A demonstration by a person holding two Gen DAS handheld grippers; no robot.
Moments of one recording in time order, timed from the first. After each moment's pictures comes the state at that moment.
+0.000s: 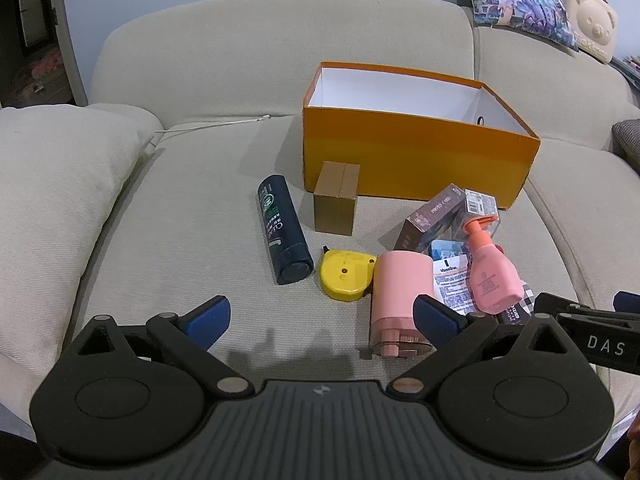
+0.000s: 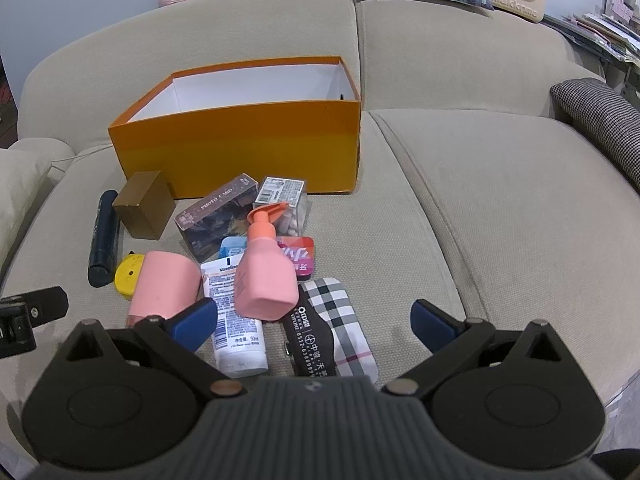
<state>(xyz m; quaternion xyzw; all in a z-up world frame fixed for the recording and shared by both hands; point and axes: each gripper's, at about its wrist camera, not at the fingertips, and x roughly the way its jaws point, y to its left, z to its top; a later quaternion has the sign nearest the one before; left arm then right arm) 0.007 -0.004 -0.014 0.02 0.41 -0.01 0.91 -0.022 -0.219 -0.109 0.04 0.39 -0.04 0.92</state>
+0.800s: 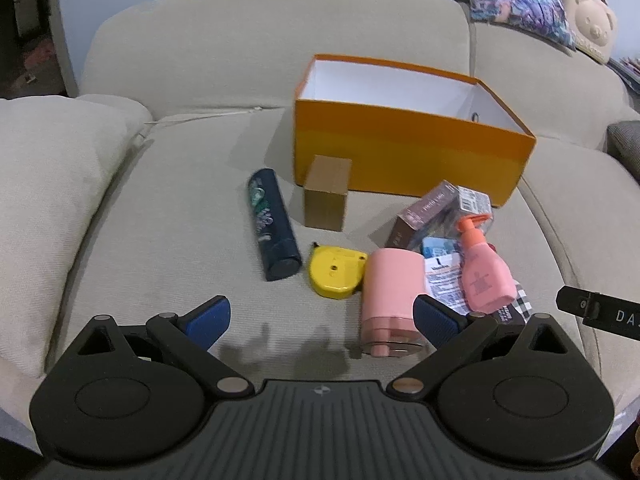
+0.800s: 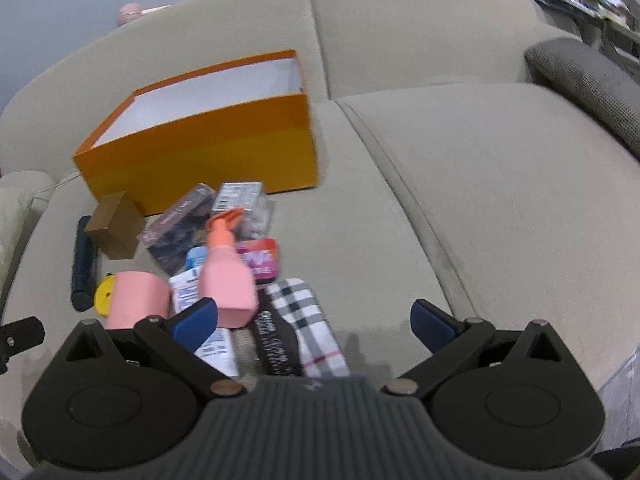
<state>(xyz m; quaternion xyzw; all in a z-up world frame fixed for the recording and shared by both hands) 0.017 -0.007 -0.017 0.00 0.42 -0.02 0.91 -0.020 -0.264 -0.120 0.11 0.40 -0.07 0.91</state>
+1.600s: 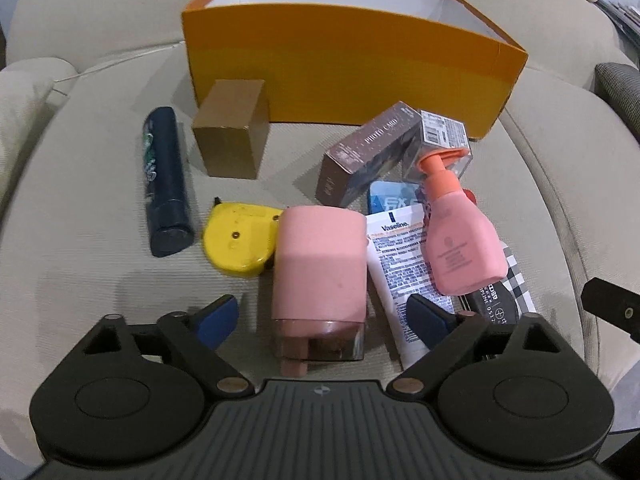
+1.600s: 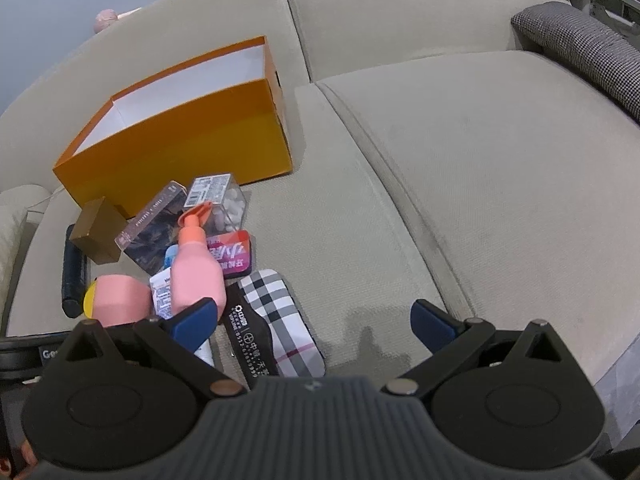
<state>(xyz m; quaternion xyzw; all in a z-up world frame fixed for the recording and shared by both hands) 0.074 -0.056 -0.080 0.01 0.51 -0.08 0.85 -0.017 -0.289 -0.130 0.14 0.41 -0.07 0.90</state>
